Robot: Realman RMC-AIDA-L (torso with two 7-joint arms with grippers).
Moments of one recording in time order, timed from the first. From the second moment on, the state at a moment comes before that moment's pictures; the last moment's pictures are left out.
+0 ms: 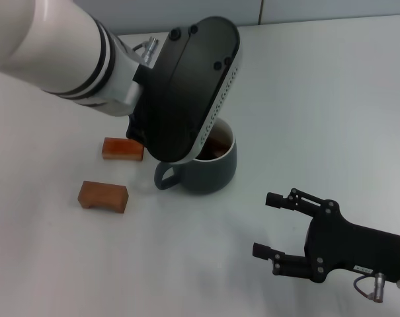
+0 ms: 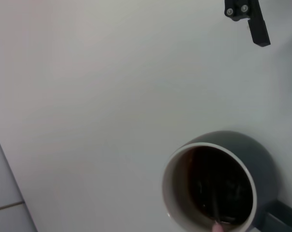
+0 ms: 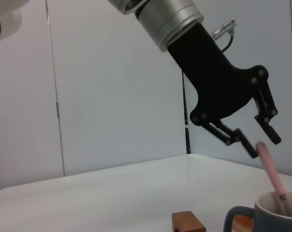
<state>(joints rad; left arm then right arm) -0.64 -2.08 1.81 1.74 2.75 1.51 -1.75 0.39 2.08 -0.21 -0.16 -2.32 -1.70 0.56</state>
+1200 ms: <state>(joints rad) -0.16 -2.06 0.95 1.73 1.32 1.56 -1.35 0.39 2.08 -0.20 -0.17 -2.32 -1.73 0.56</state>
